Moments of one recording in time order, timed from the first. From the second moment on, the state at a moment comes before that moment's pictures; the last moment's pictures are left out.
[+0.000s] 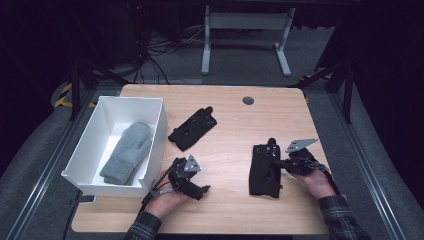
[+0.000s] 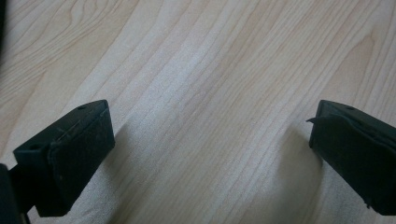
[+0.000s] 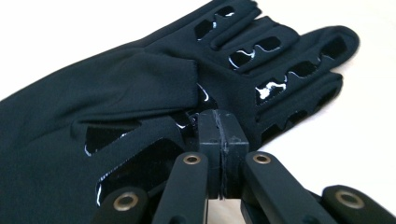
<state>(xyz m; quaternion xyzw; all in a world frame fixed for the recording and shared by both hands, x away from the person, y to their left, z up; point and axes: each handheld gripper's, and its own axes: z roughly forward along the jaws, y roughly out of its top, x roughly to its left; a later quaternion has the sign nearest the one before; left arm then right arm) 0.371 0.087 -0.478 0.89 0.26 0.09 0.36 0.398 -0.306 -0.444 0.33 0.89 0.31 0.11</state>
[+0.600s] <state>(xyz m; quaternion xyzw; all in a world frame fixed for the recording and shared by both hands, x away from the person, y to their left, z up) 0.371 0.087 -0.478 0.89 0.26 0.09 0.36 0.354 -0.260 -0.446 0.26 0.91 0.31 0.08</state>
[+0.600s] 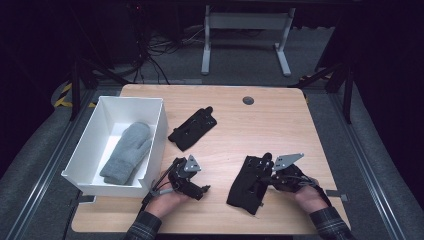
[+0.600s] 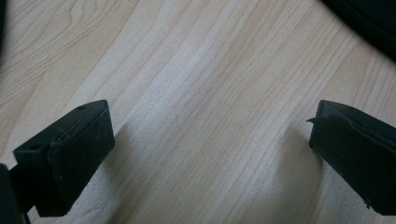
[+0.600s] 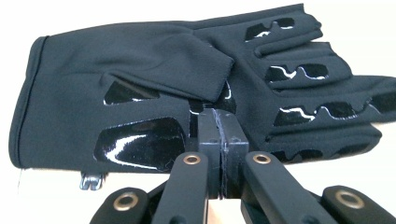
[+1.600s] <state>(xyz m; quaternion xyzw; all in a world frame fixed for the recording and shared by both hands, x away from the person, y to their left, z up) 0.393 0.087 -0.452 0.87 0.33 0.12 0.34 0.348 -0.286 -0.445 0.32 0.86 0.35 0.16</state>
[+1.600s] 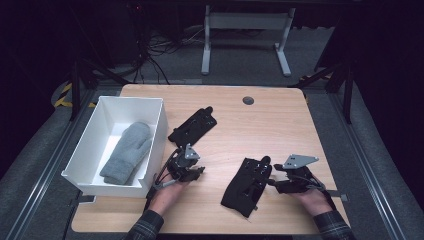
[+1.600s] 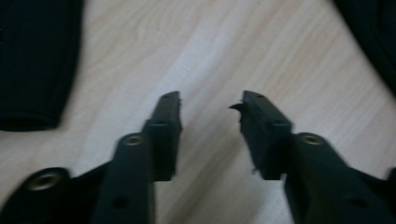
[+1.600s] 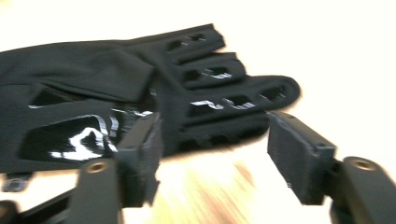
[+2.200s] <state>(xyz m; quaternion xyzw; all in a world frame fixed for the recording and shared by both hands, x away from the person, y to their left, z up) 0.465 0.086 -0.443 0.83 0.42 0.17 0.32 0.346 -0.309 -0.451 0.35 0.85 0.35 0.16</state>
